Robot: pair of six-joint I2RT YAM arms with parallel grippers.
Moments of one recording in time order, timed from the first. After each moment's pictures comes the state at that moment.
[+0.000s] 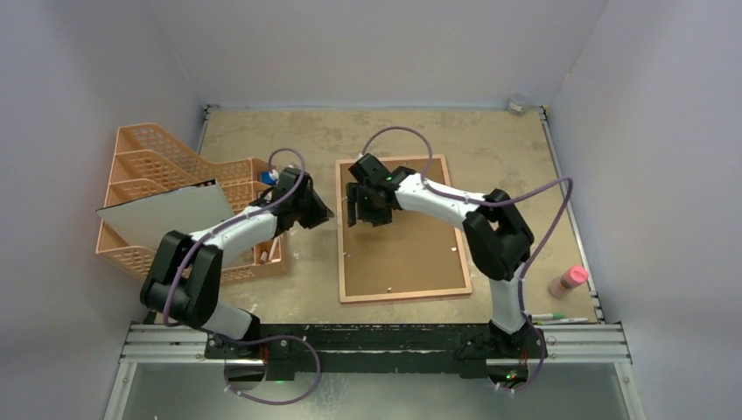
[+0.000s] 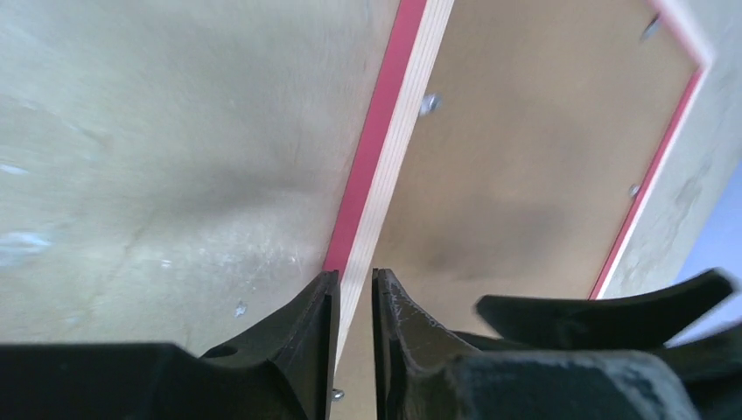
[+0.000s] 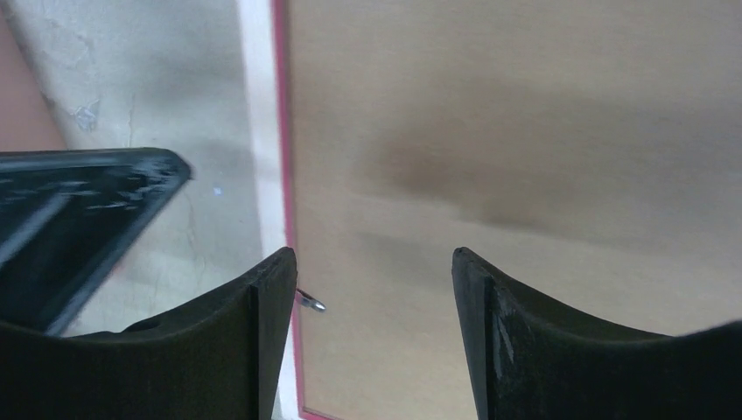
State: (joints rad) left arm -0.39 1.52 0.78 -0.13 0.08 -0.97; right arm 0.75 1.95 1.47 -0.61 -0.01 0.69
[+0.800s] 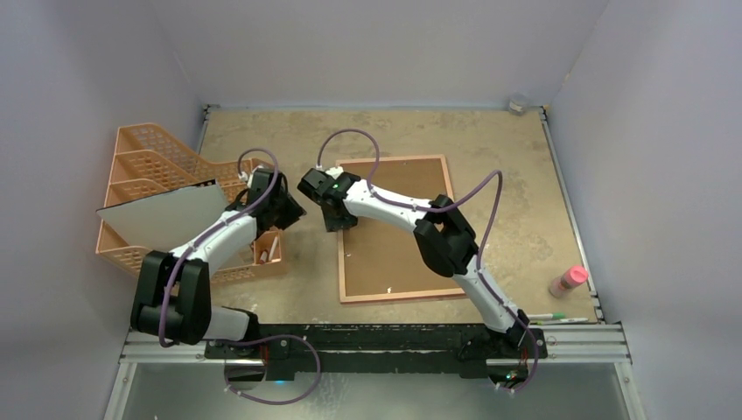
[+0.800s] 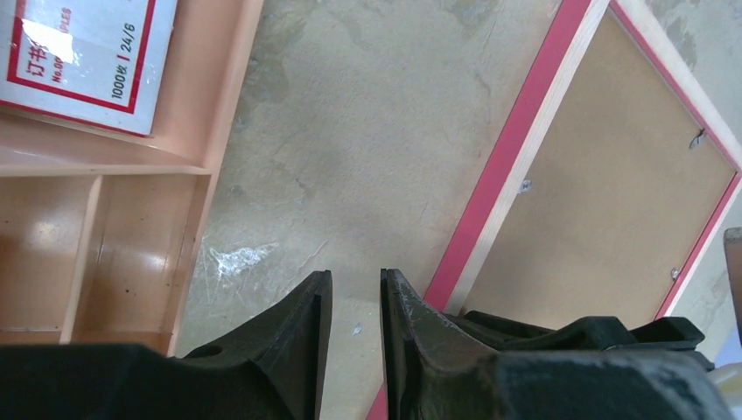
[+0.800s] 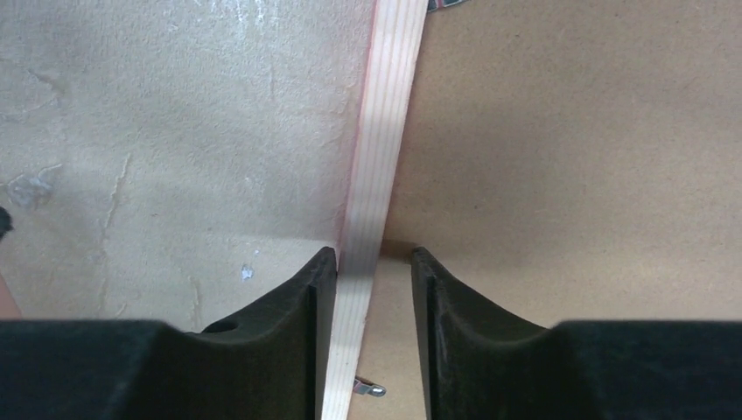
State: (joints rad) left arm -0.22 1.37 0.76 -0.25 -0.04 -0.88; right arm 0.96 2.34 2.01 -0.92 0.31 0.67
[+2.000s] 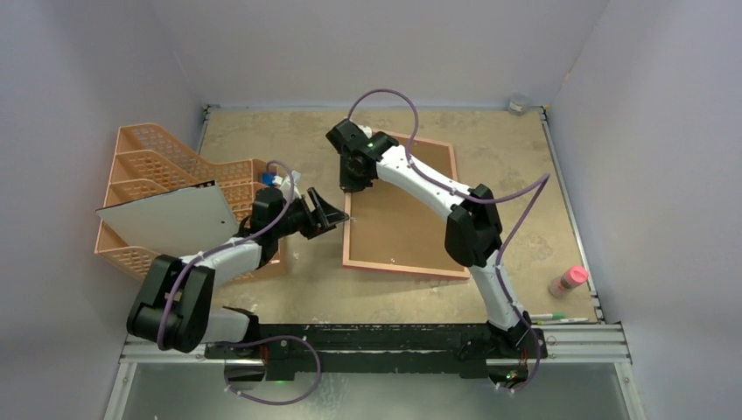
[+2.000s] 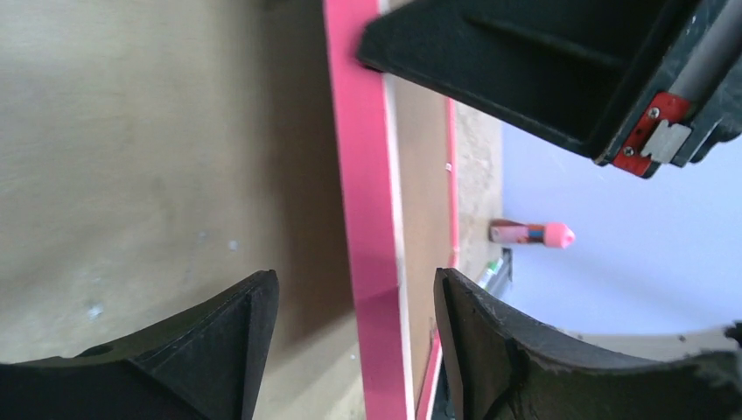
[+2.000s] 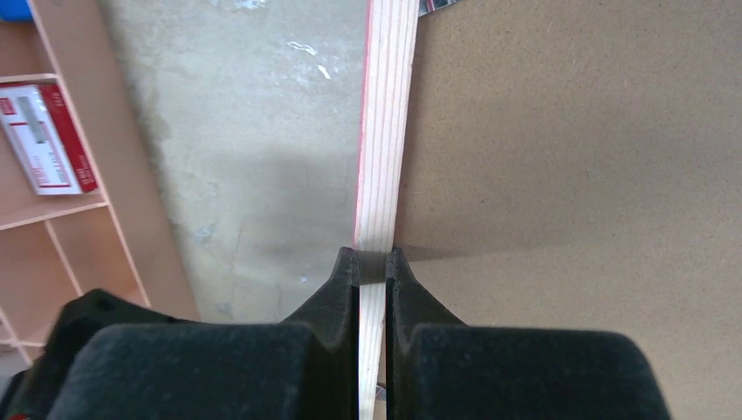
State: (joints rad) left arm -0.28 1.32 0.47 0.37 0.52 -0.89; right arm 0.80 2.22 2.11 -0.96 0.18 0.72
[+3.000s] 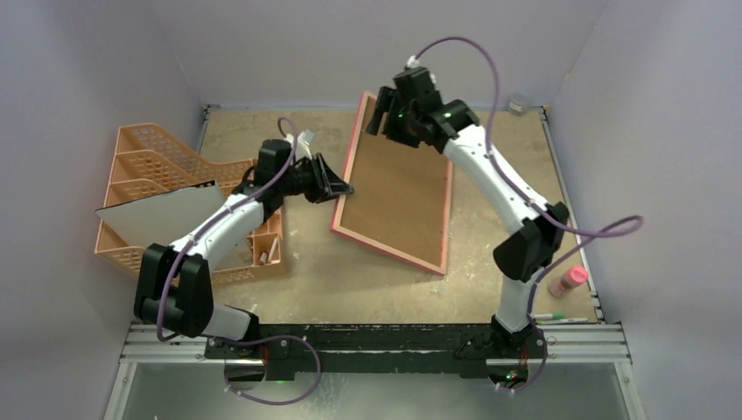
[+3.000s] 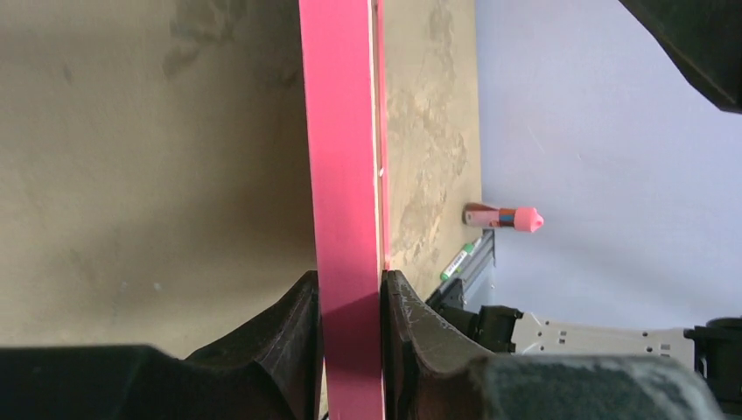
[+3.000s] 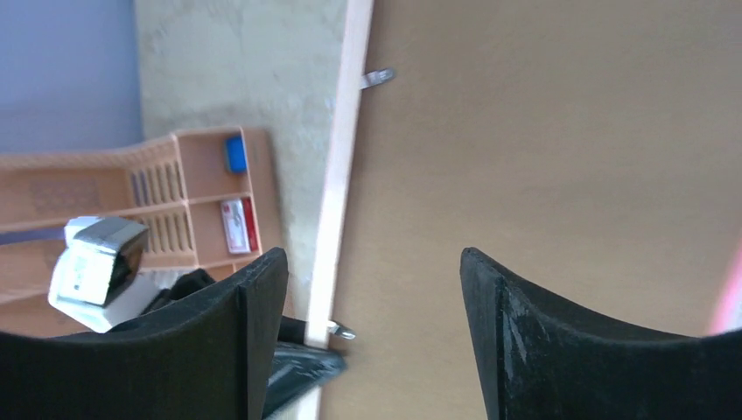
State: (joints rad) left arm -0.31 1.42 0.87 0.01 0.63 -0.84; right arm 0.62 1.93 2.07 -0.88 0.11 0.72
